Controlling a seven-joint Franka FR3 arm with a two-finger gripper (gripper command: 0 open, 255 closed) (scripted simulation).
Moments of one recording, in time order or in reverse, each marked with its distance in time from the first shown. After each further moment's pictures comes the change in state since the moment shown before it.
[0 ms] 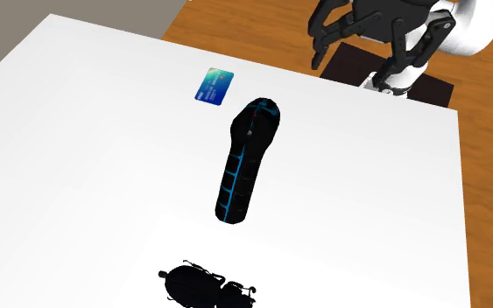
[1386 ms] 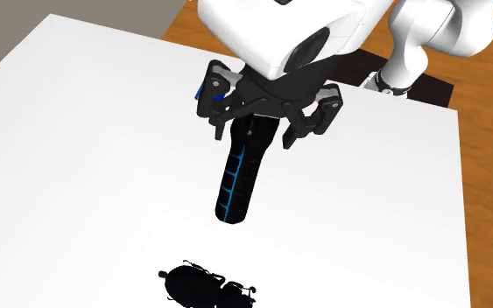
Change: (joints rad) arm -0.050 0.532 -0.074 0.546 0.118 -0.008 -0.306
